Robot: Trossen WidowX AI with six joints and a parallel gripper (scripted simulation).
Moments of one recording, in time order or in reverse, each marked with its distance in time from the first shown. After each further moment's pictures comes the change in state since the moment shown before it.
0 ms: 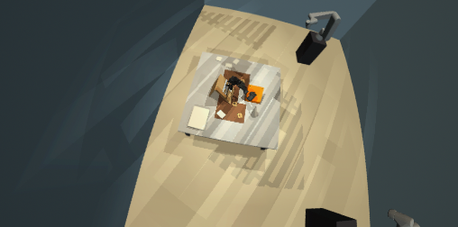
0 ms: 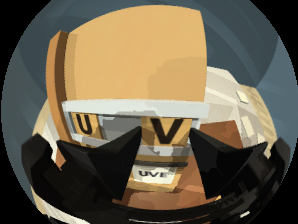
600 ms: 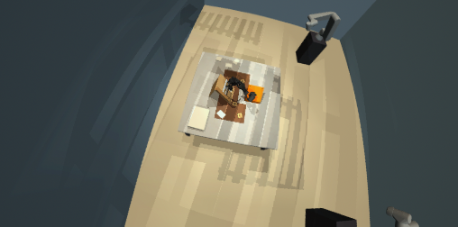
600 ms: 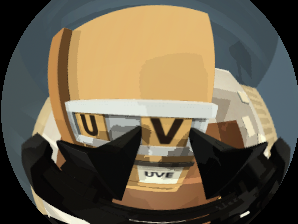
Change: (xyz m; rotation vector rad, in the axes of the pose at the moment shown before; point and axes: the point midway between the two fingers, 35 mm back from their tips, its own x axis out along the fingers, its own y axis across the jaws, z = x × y) arm 0.000 0.011 0.000 0.000 0.000 0.001
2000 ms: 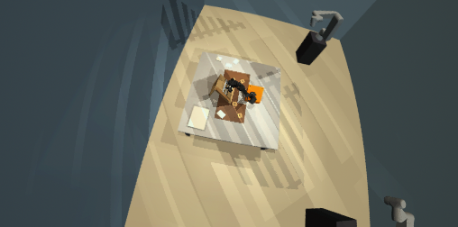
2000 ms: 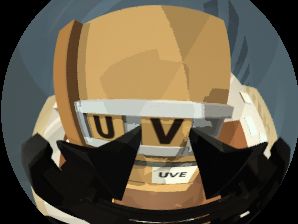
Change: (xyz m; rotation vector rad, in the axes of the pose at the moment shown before) arm 0.000 0.027 0.000 0.002 0.001 0.001
